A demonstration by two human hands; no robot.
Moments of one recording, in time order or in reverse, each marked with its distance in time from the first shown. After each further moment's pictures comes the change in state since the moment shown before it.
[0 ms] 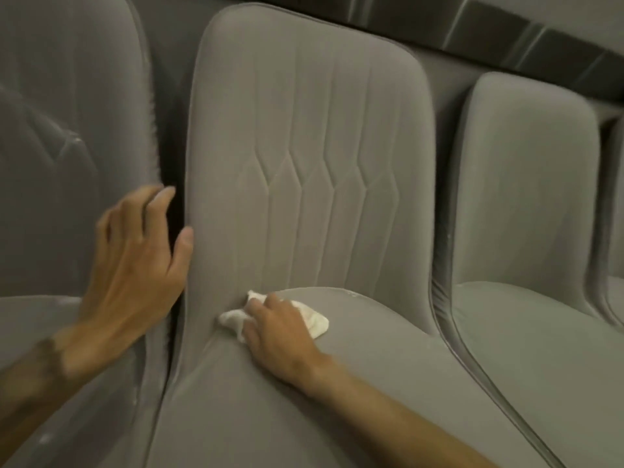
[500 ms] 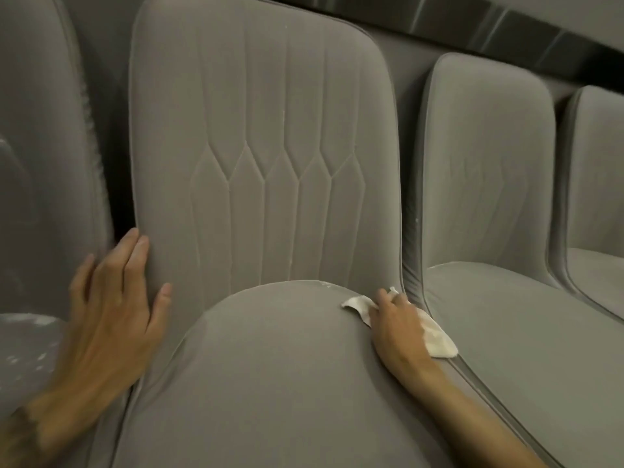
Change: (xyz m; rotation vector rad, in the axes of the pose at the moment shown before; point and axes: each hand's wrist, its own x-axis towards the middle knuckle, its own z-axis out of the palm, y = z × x) left_hand -0.055 0.011 0.024 -0.015 -0.145 0.038; right_hand -0.098 0.143 -0.074 -0.287 0.113 0.677
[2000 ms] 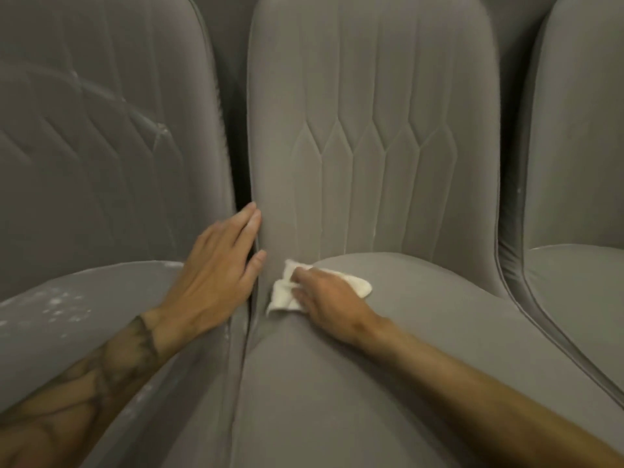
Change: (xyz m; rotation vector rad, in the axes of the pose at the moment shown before) left_hand 0.006 -0.003 -0.069 0.039 -0.447 0.075; right_hand -0.045 -0.182 0.024 0.547 -0.198 -0.831
